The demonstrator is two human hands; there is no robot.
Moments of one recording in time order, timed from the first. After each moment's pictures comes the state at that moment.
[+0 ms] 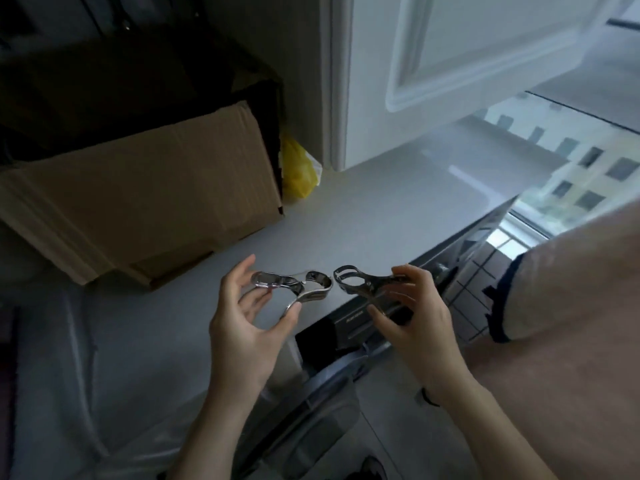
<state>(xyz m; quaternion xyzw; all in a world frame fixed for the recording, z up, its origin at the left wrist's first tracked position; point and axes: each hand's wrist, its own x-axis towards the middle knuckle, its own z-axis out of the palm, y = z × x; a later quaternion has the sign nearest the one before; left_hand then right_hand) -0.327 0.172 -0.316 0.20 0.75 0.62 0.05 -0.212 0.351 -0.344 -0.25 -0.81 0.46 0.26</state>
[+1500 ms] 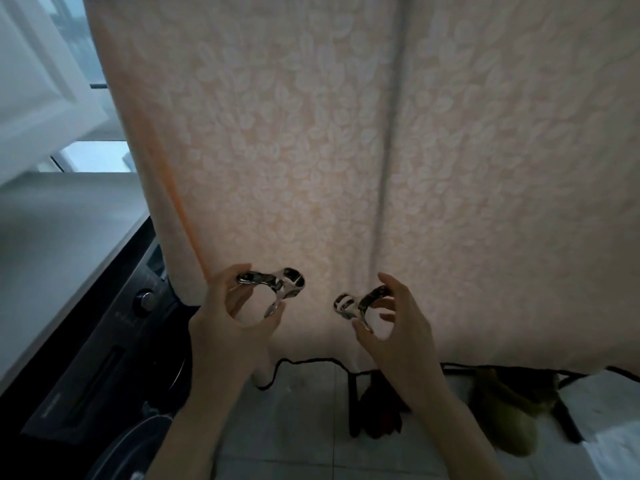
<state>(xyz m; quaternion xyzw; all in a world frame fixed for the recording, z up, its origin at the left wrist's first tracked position) 0.025 0.315 -0.284 0.56 0.60 0.54 0.21 0.236 0.319 -0.329 -0.59 -0.63 0.22 0.44</state>
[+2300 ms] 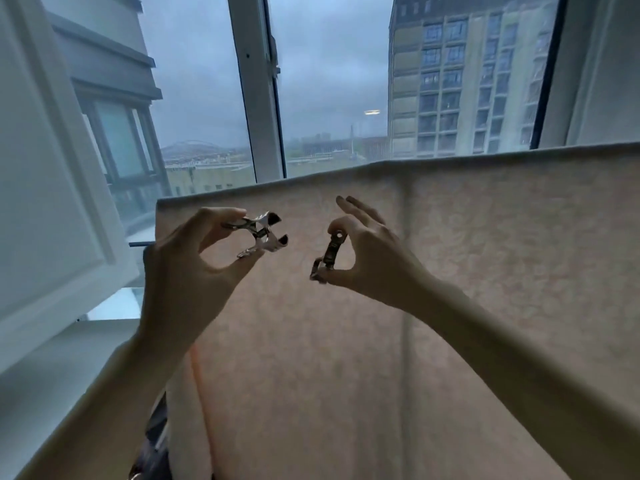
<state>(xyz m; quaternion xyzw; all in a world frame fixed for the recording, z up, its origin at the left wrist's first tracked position) -0.029 0.450 -0.065 0.71 0.40 0.56 -0.13 0.201 0.505 -0.081 -0.44 -0.81 -0.10 0.37</state>
